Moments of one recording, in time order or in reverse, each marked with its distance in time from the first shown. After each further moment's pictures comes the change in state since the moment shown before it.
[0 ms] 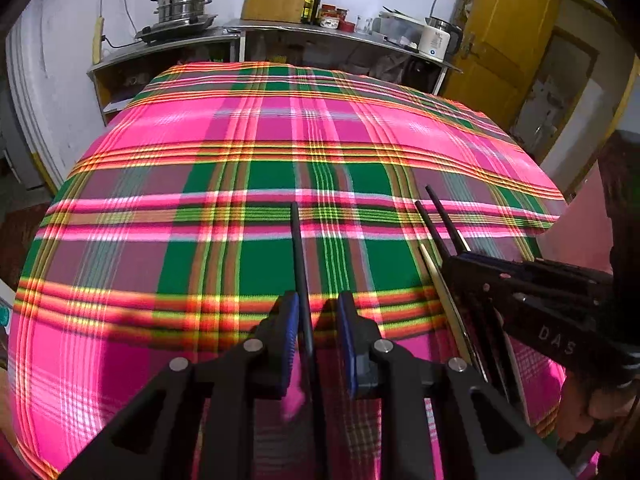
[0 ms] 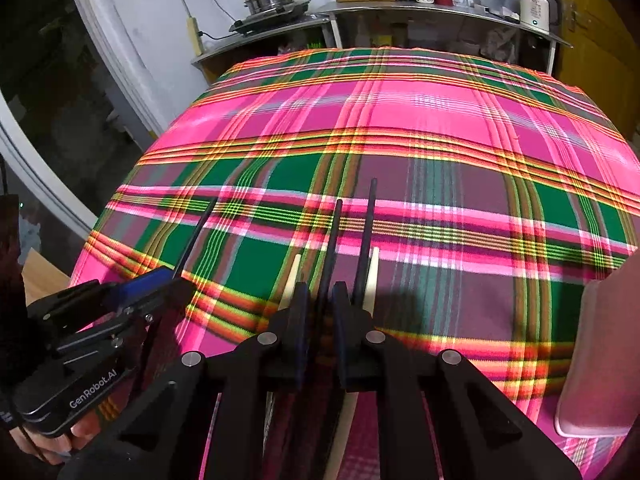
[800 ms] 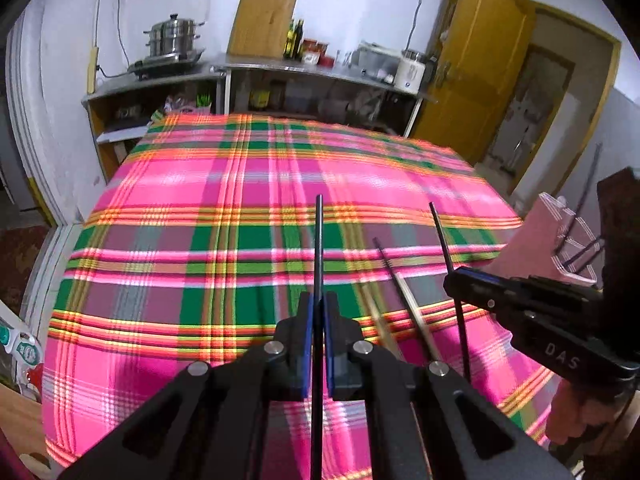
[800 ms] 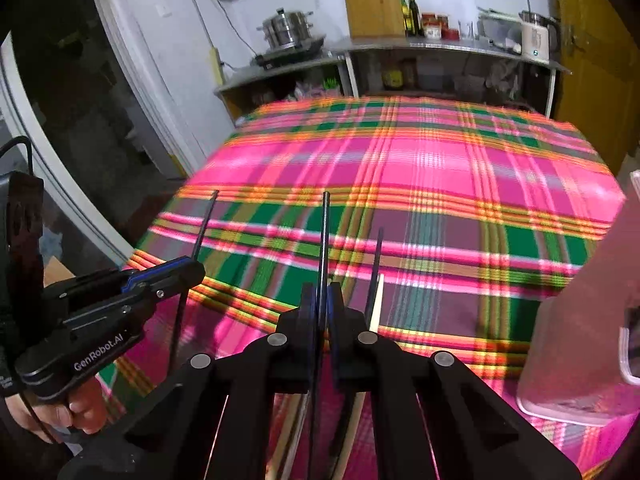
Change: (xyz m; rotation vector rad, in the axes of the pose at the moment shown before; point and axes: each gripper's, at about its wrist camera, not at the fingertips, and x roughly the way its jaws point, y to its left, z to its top) left arm -0.080 -0.011 0.017 0.020 -0.119 -0.070; right arm -0.087 0.012 -0.002 -0.017 -0.148 0.059
